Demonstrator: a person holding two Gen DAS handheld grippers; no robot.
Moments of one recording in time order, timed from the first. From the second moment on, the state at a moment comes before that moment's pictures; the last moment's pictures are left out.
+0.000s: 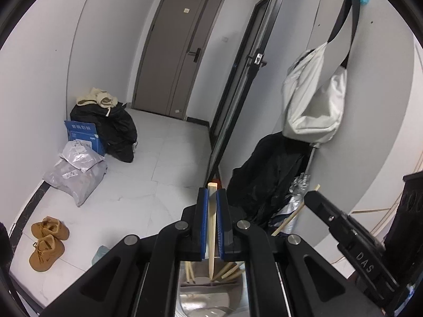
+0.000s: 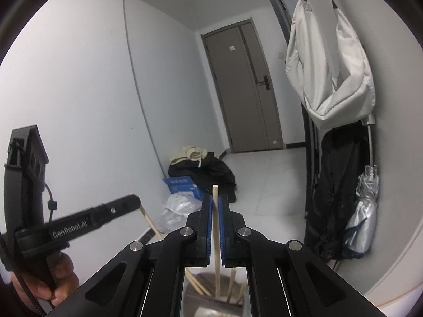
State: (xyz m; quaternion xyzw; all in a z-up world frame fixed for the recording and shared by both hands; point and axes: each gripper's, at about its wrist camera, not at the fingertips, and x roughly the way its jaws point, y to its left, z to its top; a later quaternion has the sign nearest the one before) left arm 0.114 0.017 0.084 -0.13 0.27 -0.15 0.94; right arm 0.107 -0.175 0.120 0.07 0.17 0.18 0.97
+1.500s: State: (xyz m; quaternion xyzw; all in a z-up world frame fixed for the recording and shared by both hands) left arm 0.127 0.007 0.024 -0.10 0.37 -0.17 0.91; right arm 0.112 -0.173 0.034 0.07 0.29 0.20 0.93
